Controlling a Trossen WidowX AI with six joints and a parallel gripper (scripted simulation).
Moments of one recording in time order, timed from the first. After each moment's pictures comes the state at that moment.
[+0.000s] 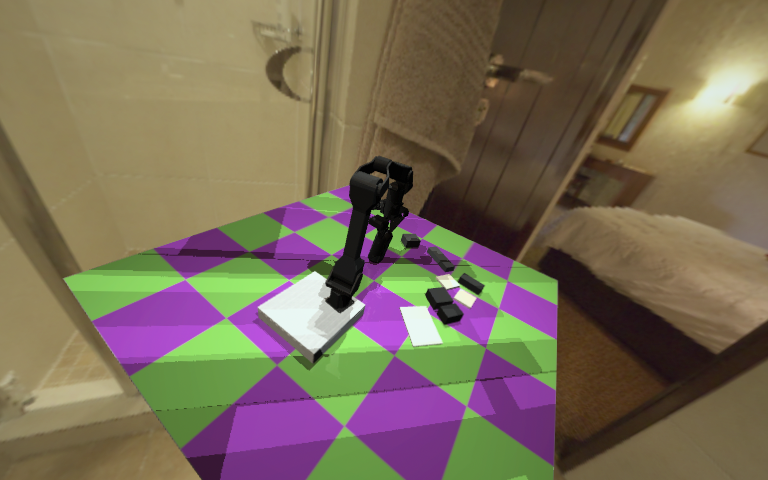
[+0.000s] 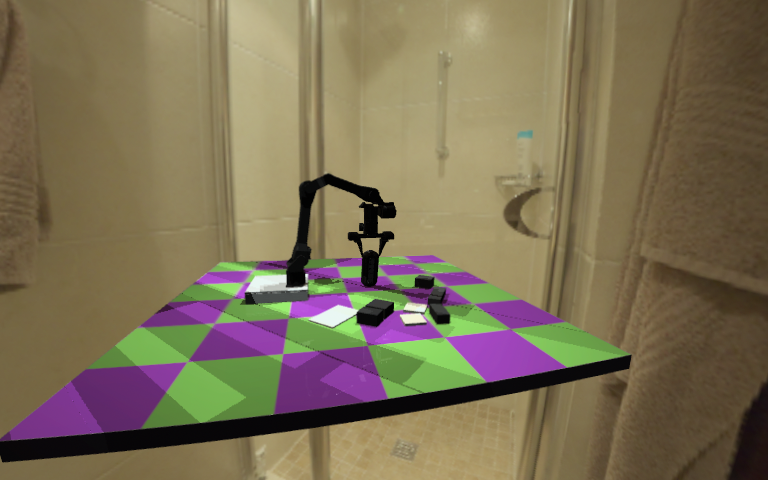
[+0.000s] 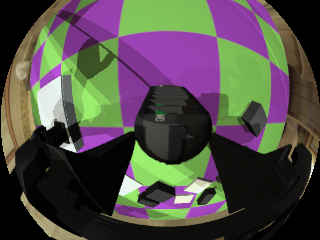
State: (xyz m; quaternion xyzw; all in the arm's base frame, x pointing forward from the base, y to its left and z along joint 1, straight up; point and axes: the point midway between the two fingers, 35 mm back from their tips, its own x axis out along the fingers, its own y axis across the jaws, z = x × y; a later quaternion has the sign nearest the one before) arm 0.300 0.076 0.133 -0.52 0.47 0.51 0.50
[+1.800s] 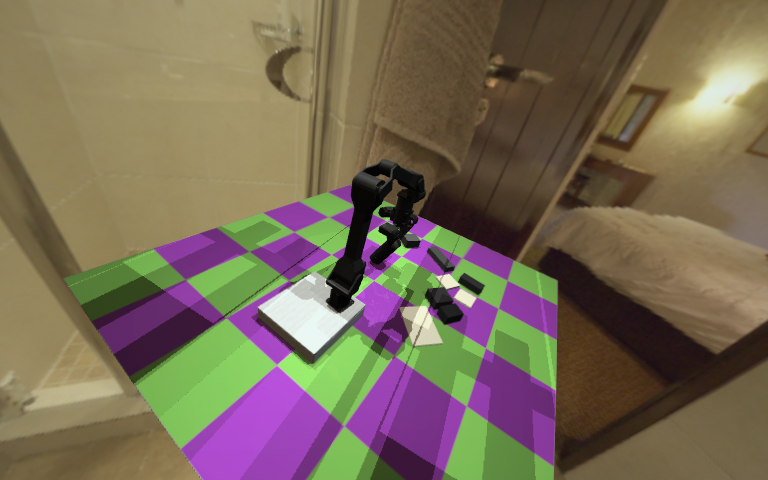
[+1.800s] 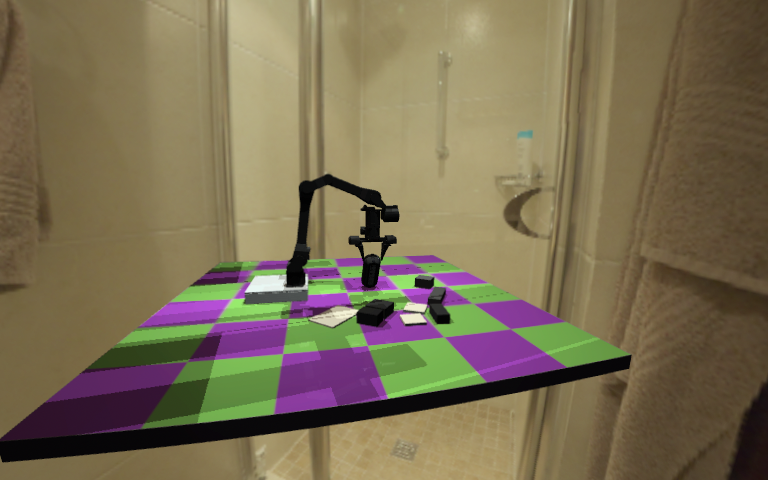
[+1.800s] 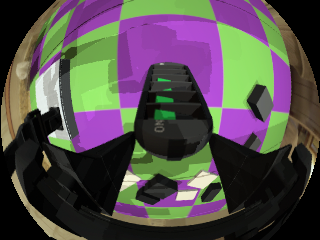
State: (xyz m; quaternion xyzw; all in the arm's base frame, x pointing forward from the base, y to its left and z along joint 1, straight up) arm 0.302 0.030 0.123 -0.52 0.48 0.51 0.50
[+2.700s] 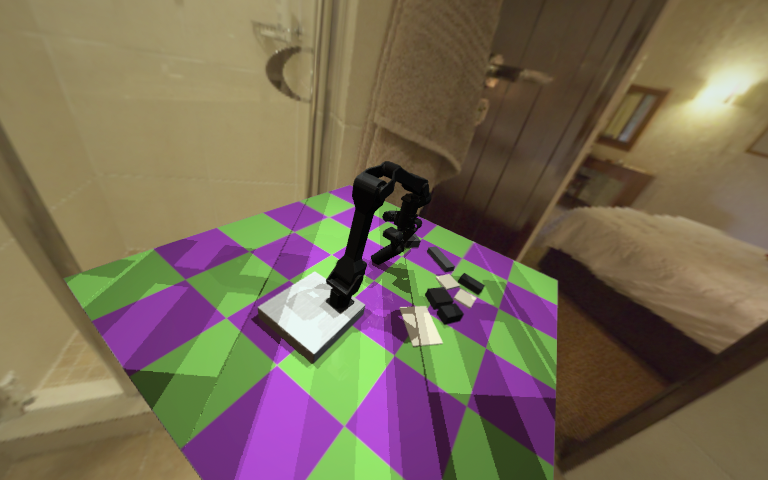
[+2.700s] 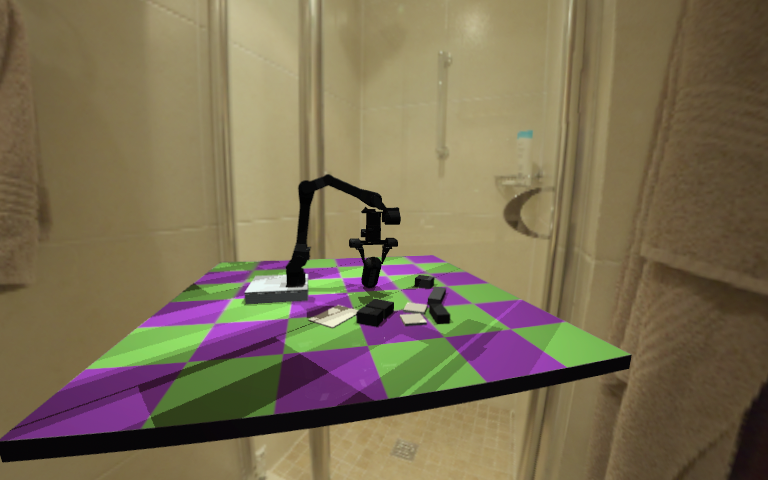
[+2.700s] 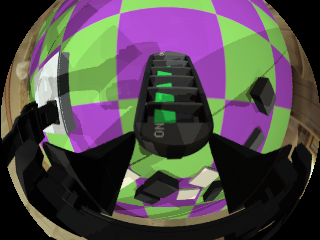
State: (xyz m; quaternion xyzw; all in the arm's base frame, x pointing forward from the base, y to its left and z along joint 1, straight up) arm 0.303 0.009 0.116 -0.52 0.48 0.51 0.50
